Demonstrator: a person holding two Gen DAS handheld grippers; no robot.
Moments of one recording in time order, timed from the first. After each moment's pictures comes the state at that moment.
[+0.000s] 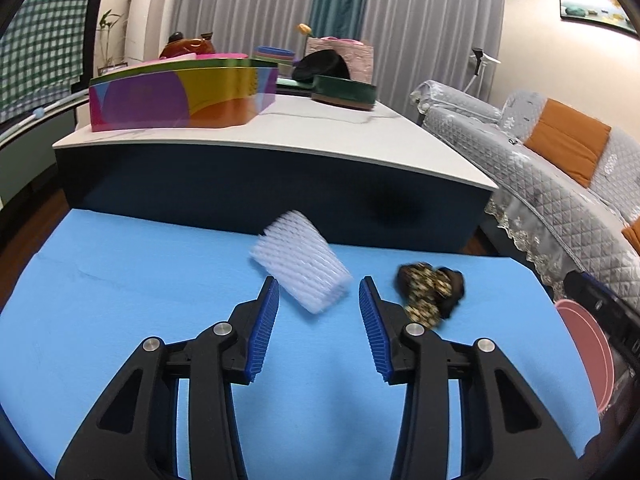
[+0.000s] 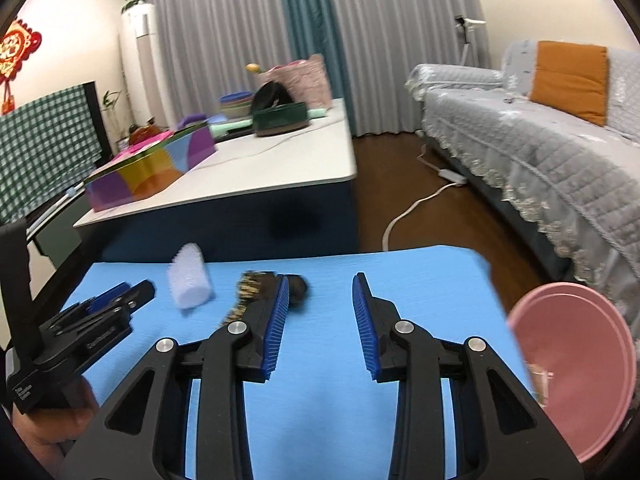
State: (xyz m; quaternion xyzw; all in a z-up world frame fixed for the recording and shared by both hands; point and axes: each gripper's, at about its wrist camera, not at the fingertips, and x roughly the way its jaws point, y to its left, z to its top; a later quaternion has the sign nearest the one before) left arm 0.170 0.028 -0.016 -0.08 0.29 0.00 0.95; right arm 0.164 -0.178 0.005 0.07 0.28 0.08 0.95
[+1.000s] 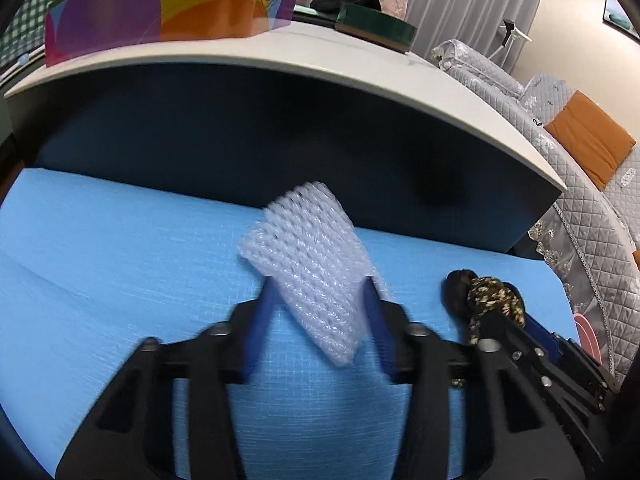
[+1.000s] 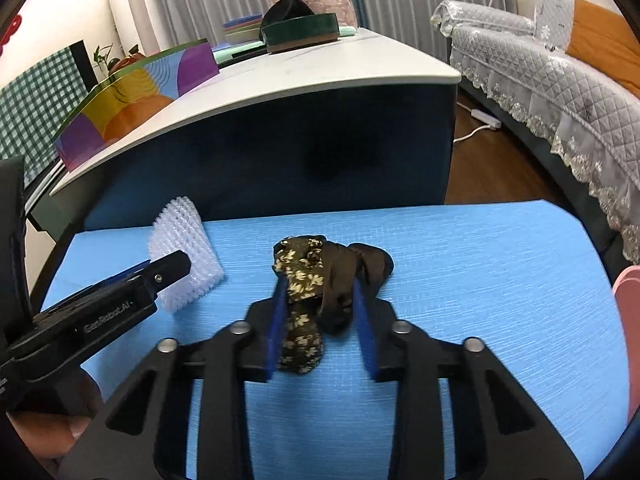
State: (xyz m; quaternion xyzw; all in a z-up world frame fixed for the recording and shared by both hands) left arm 0.247 0.045 -0.057 -0.13 0.40 0.00 0.91; right arm 0.248 -0.115 -0.049 0.07 0.39 0.10 0.91
